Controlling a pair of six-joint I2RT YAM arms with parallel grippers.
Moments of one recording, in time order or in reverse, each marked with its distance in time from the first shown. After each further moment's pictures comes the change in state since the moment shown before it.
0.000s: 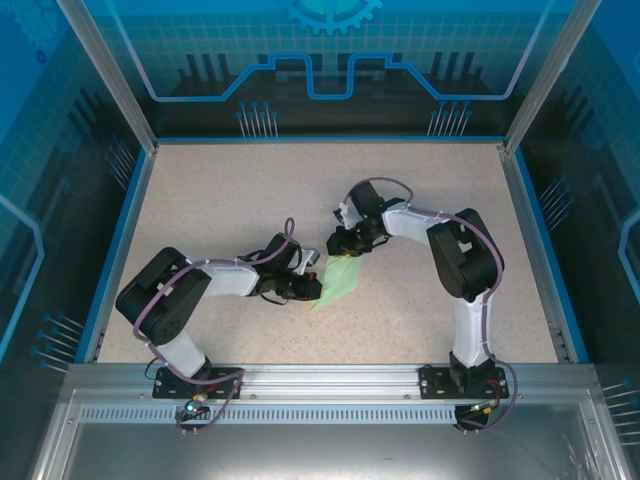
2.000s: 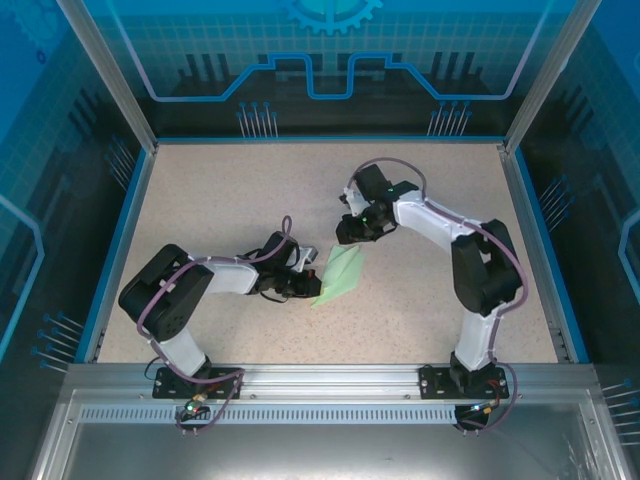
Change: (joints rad) left arm 0.028 0.032 0.001 0.042 0.027 -0.024; right arm 0.000 -0.182 0.067 -0.217 0.200 -0.129
